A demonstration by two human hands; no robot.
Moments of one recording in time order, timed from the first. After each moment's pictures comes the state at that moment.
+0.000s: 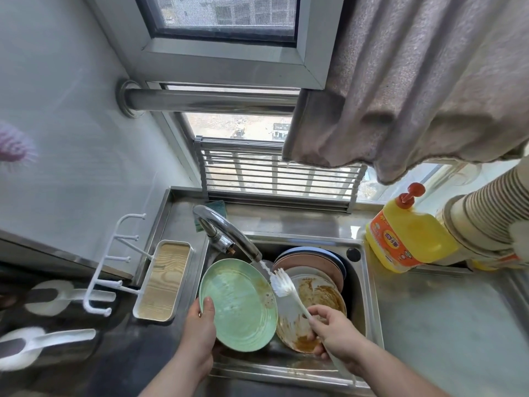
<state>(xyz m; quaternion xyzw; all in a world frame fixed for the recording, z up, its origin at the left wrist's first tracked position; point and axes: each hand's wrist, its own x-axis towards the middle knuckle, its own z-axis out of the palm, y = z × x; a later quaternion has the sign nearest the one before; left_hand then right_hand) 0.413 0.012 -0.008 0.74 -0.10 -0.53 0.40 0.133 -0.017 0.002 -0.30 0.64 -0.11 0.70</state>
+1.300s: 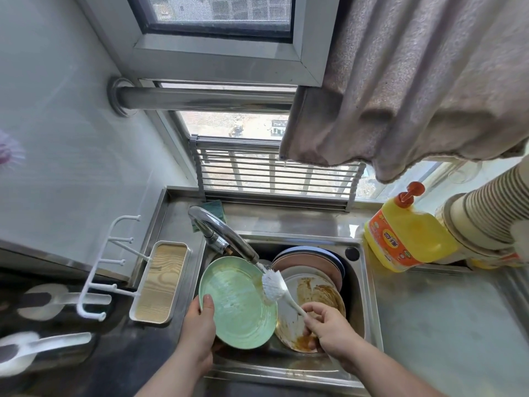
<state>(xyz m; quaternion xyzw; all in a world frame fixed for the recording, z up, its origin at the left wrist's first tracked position) 0.405 0.001 0.004 0.74 -0.08 -0.54 0.39 0.136 -0.021 -0.004 -0.31 0.63 -0.12 0.70</state>
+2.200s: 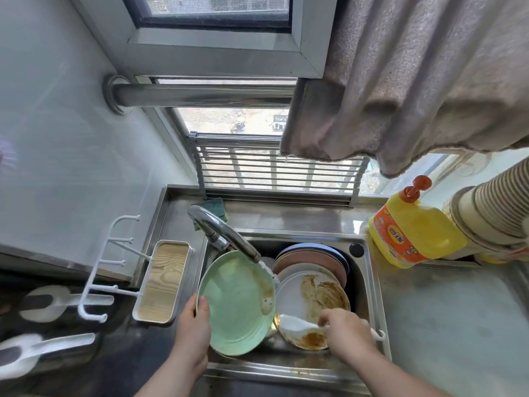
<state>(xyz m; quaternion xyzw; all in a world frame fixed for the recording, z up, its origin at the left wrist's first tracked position) 0.416 0.006 0.005 0.77 -0.13 -0.49 0.39 0.125 -0.020 -0.022 -0.59 0.71 0.16 0.34</state>
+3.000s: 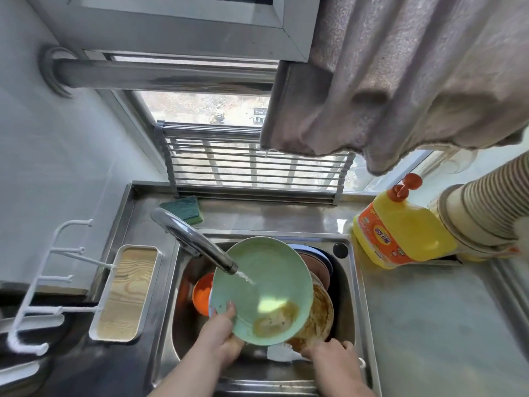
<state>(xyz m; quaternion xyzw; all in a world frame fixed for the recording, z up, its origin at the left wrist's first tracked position) 0.341 -0.036 -0.054 0.61 0.21 -0.64 0.42 0.118 0.009 -0.053 -0.68 0.59 0.30 0.31</state>
